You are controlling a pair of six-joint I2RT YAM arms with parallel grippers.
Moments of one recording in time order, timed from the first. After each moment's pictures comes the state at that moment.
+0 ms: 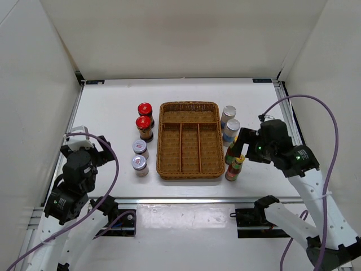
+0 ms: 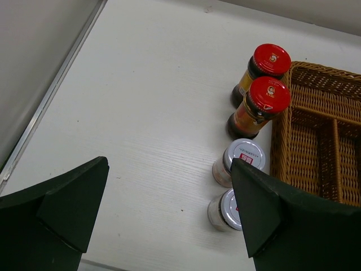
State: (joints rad) left arm -0.40 0.40 0.87 -0.78 -0.57 -0.28; right arm 0.39 0.83 1.08 -1.07 -0.05 0.51
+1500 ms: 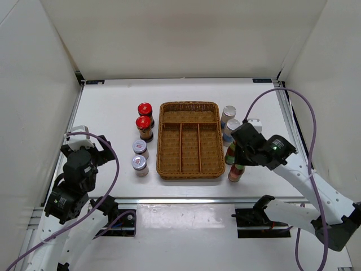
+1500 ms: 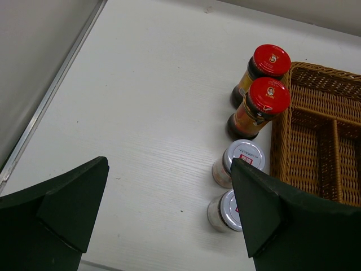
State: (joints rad) left arm -0.40 0.41 0.87 -0.77 -0.57 -0.28; right arm 0.74 1.01 1.08 -1.21 0.38 0.67
